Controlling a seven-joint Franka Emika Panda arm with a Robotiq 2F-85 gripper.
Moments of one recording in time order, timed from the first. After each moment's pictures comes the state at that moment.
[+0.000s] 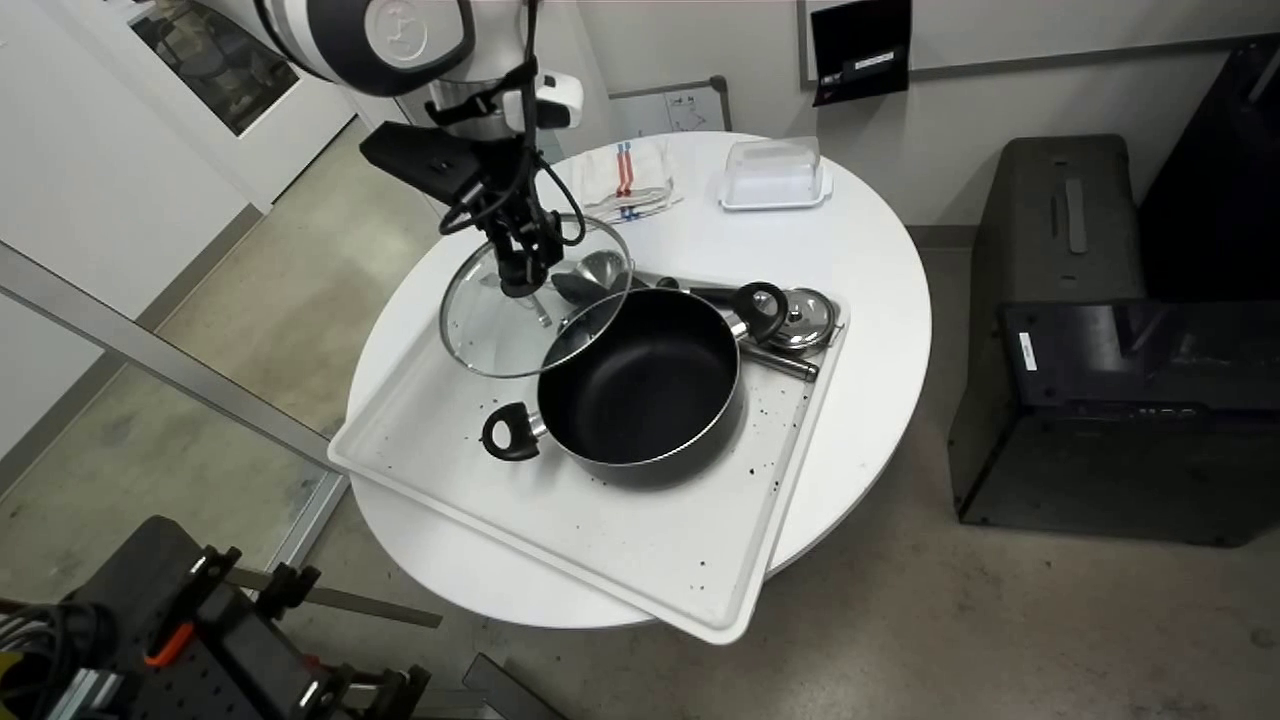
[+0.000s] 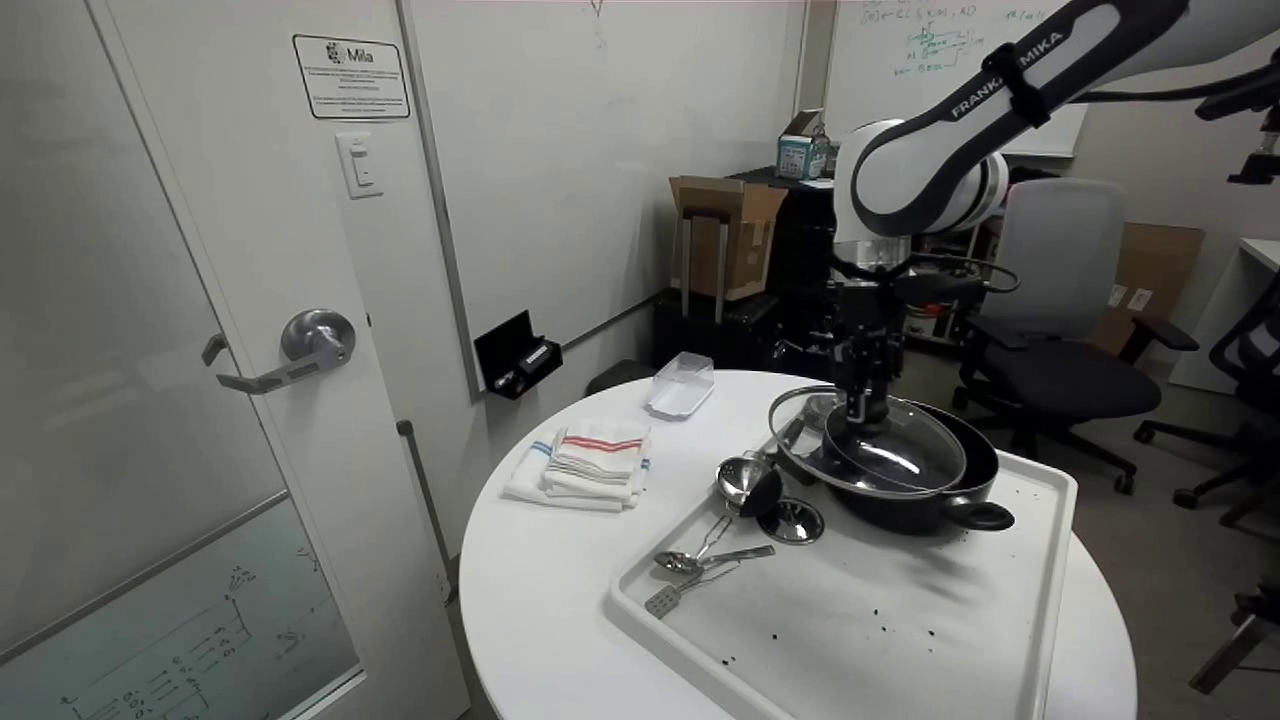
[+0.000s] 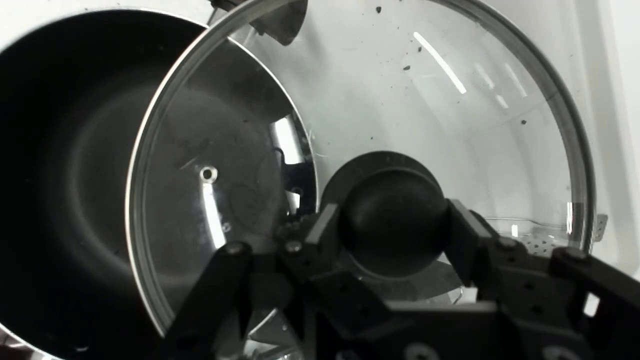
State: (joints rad) arm -0.09 0.73 0.03 -1.65 0.13 2.13 0.00
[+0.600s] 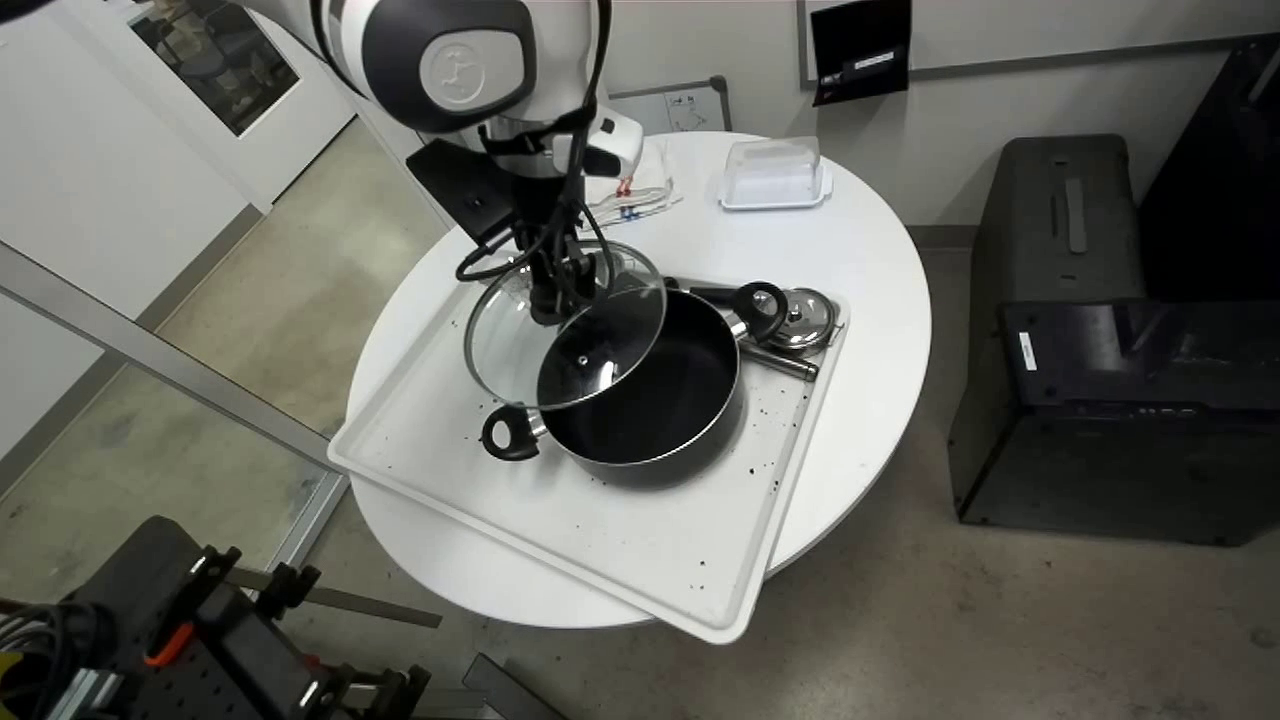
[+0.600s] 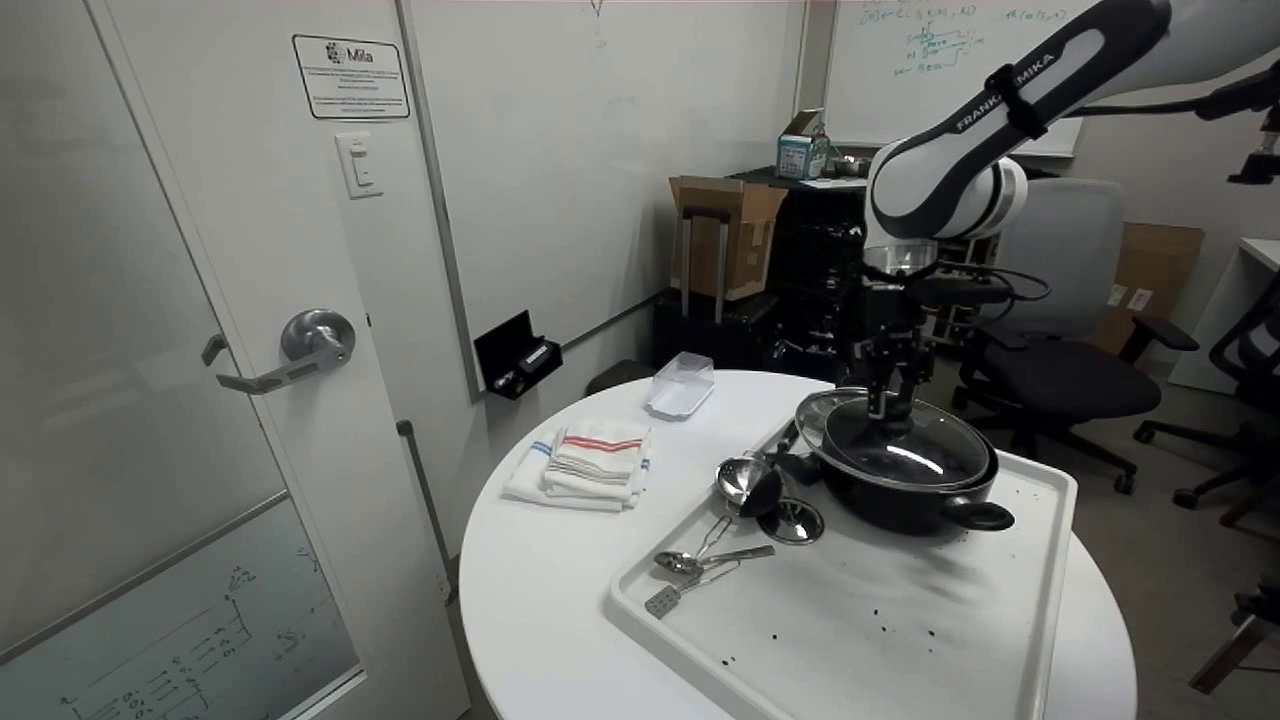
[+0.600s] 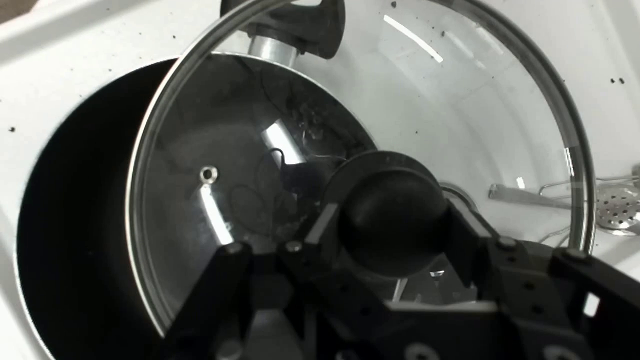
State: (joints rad) arm -0.16 0.76 -0.01 -1.65 0.21 2.12 0.07
